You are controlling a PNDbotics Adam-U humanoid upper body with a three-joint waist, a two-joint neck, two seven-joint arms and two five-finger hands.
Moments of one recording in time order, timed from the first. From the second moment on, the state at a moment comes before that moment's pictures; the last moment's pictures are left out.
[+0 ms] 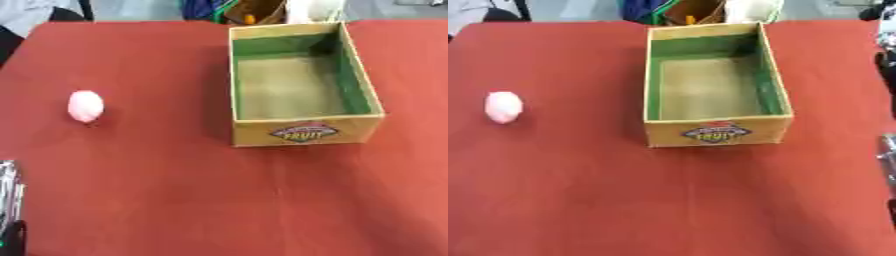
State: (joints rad) left arm -0.35 0.18 0.14 -1.98 -0.08 -0.13 0.71; right arm -0.41 -0.46 -0.01 -1.98 0.00 -0.18 -0.39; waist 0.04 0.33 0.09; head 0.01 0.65
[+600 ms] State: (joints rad) left arm -0.36 0.19 0.14 -1.98 -0.10 -0.12 0.72; right arm -0.41 -0.46 -0.01 -1.98 0.00 -0.18 -0.39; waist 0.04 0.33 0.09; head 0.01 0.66
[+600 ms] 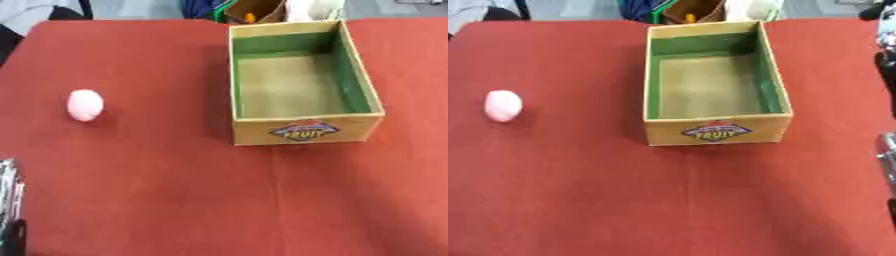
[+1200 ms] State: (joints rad) left arm -0.44 0.35 0.15 -1.96 -0.40 0.16 0.68; right arm -0.41 -0.46 -0.01 -1.98 0.00 -0.17 -0.39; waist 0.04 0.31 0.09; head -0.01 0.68
